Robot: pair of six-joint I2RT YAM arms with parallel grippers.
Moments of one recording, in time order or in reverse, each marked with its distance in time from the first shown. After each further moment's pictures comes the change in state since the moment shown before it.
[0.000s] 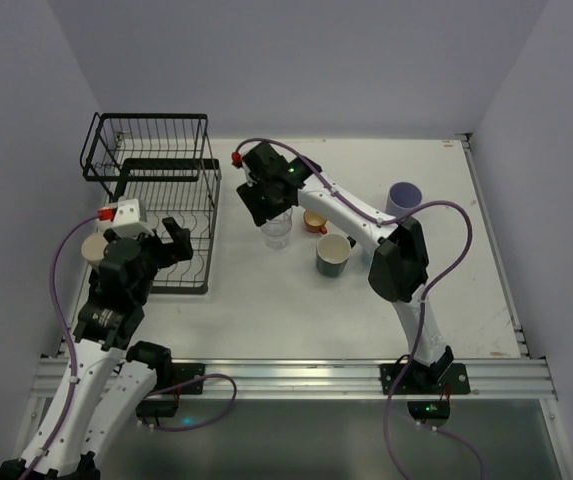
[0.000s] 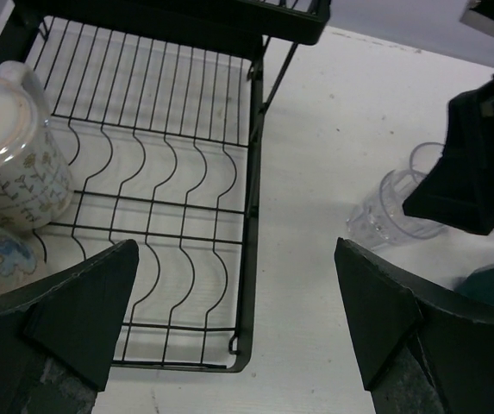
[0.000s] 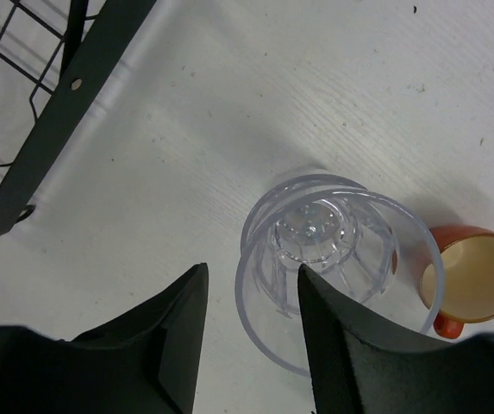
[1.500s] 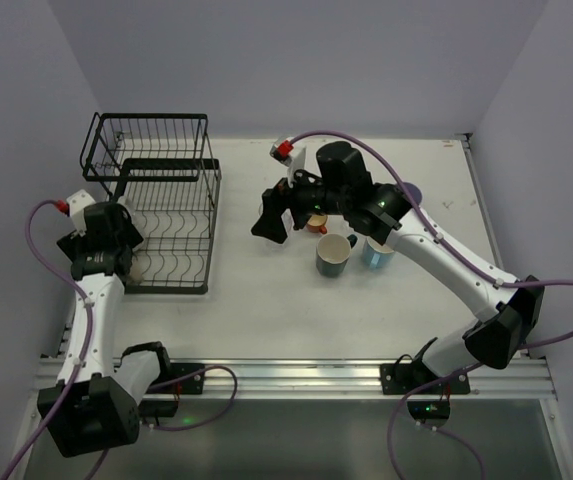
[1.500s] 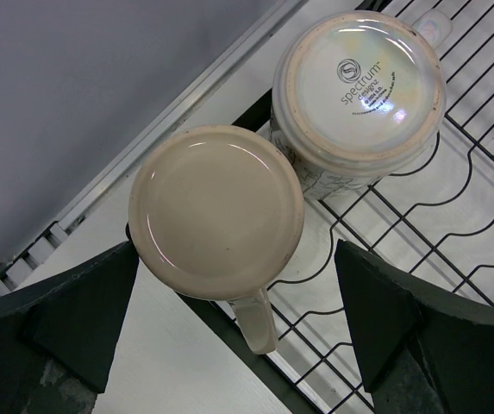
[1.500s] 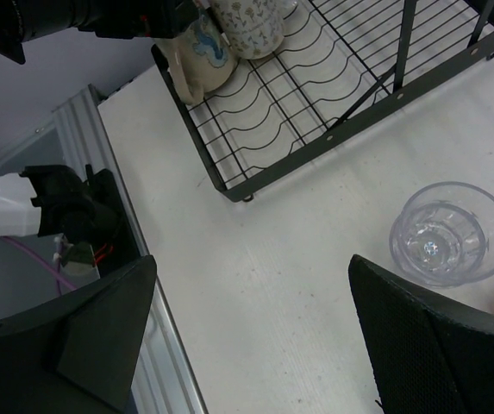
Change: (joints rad) left arm 0.464 0.438 0.117 -0.119 -0.290 -0.048; right arm -0.023 -0.706 -0.606 0.469 -0.443 -0.010
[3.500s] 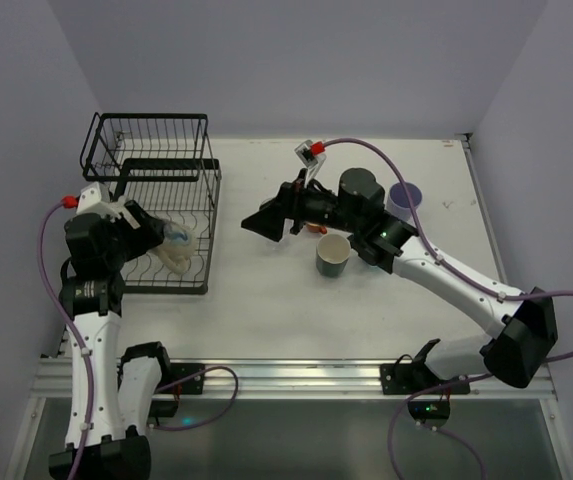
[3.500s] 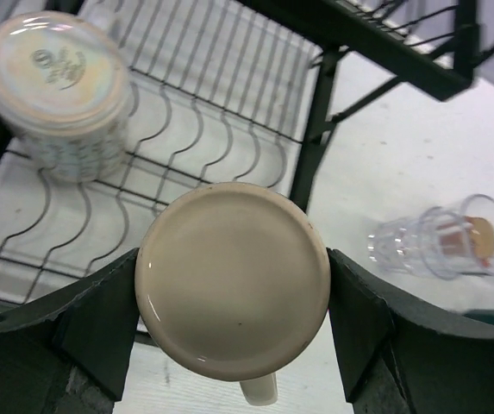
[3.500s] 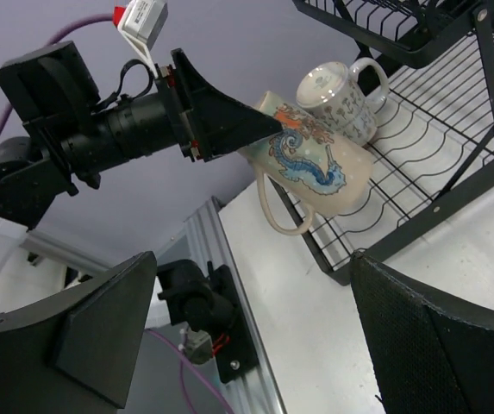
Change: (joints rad) left arm 0.009 -0.252 0.037 -0.053 0.605 0.002; right arm 0.007 -0.127 -0.343 0.592 -0.052 0.453
